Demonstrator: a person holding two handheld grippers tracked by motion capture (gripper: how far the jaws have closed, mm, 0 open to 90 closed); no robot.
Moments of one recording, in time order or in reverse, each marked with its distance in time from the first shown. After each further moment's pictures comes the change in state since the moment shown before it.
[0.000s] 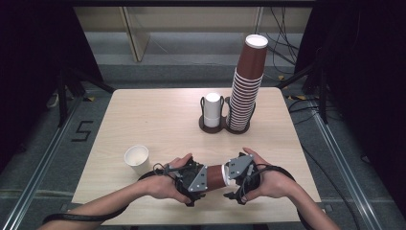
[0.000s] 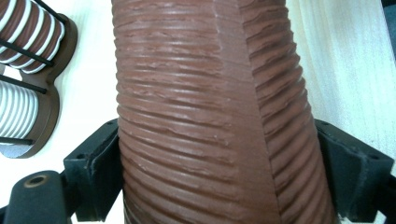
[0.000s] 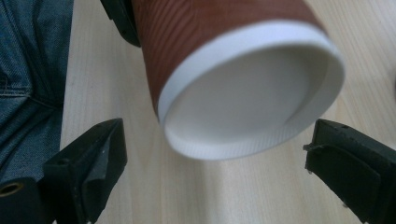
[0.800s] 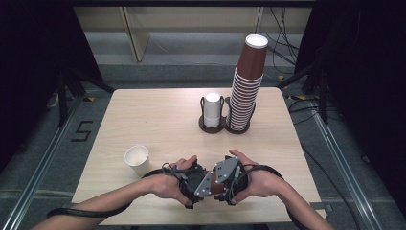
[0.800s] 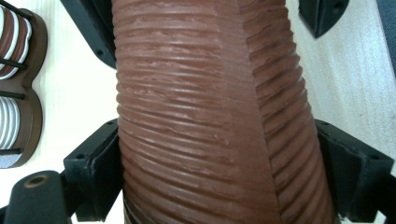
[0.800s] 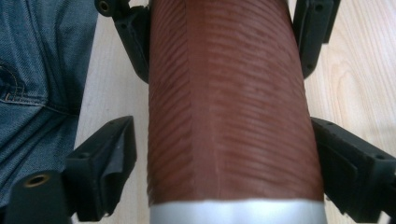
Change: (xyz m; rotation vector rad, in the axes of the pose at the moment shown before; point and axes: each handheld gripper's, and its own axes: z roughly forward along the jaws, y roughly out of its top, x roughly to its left) left arm -0.003 0.010 0.004 0.095 -0.051 0.090; right arm 0.005 0.025 0.017 0.012 0.063 -0.091
